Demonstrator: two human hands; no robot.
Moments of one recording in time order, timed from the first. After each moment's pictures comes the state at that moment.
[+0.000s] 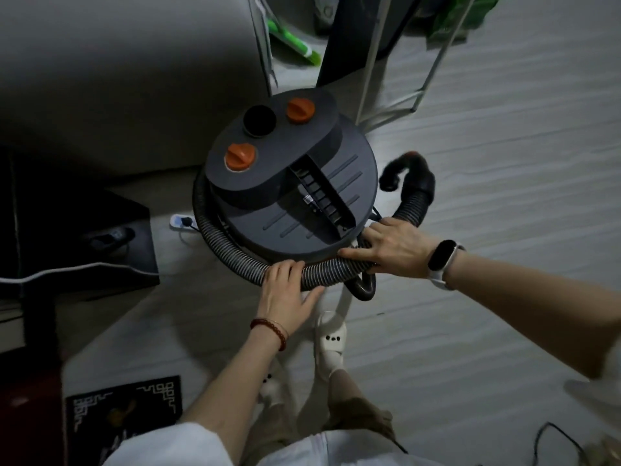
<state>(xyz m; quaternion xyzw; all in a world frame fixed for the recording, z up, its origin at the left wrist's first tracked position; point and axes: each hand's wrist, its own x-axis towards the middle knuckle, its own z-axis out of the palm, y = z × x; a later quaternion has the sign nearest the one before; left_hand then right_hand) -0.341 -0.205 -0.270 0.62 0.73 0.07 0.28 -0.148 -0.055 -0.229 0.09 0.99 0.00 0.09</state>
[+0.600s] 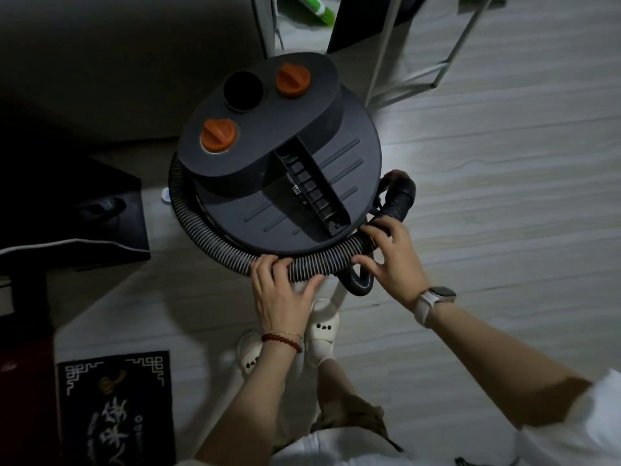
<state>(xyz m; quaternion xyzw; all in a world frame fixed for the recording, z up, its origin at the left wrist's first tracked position) -0.289 -0.200 -0.300 0.44 0.85 0.23 0.17 -0.127 -0.087 -0.286 0.50 0.81 -0.30 -0.07</state>
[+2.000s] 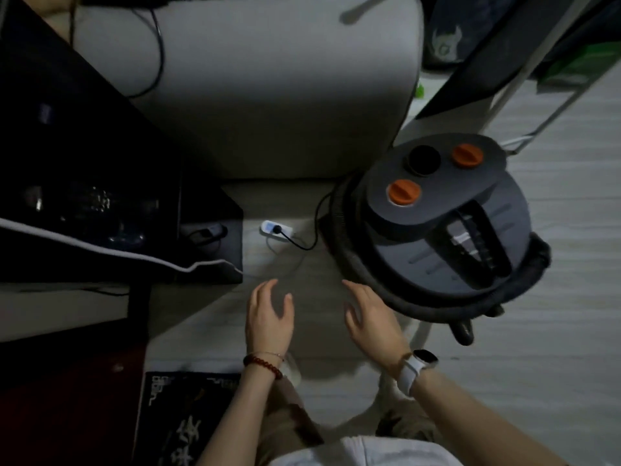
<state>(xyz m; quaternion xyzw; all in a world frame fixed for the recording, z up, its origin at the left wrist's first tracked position) -0.561 -0.279 -0.231 0.28 0.88 0.25 0.30 -0.407 -0.203 -0.222 0.48 0.77 -0.42 0.02</state>
